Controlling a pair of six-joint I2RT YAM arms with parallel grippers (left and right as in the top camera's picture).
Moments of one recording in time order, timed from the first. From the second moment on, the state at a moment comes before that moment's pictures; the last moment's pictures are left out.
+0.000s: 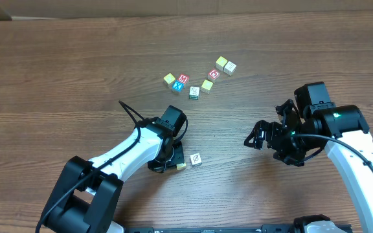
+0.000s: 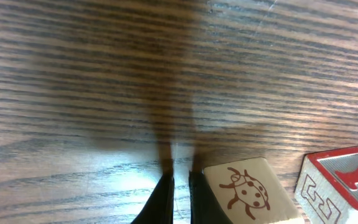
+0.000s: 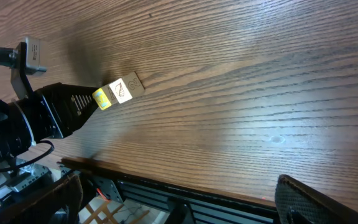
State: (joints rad) left arm -0.52 1.67 0.87 -0.76 0.12 -0.67; right arm 0.14 1.30 1.09 -1.26 -0.50 0.38
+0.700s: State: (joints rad) left arm -0.52 1.67 0.87 -0.73 0.19 -0.78; right arm 0.14 1.30 1.09 -1.26 -0.50 0.38
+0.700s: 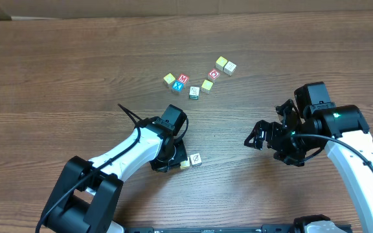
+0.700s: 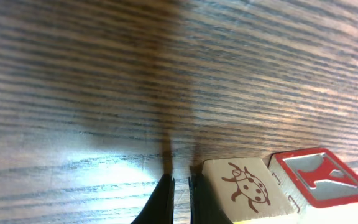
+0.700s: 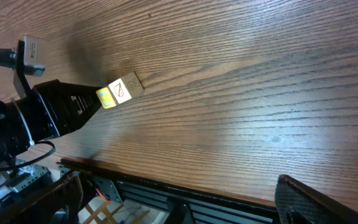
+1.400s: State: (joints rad) left arm -0.52 1.67 0.87 -0.71 0.21 -0.97; right arm 0.14 1.30 1.09 -1.26 -0.49 0.38
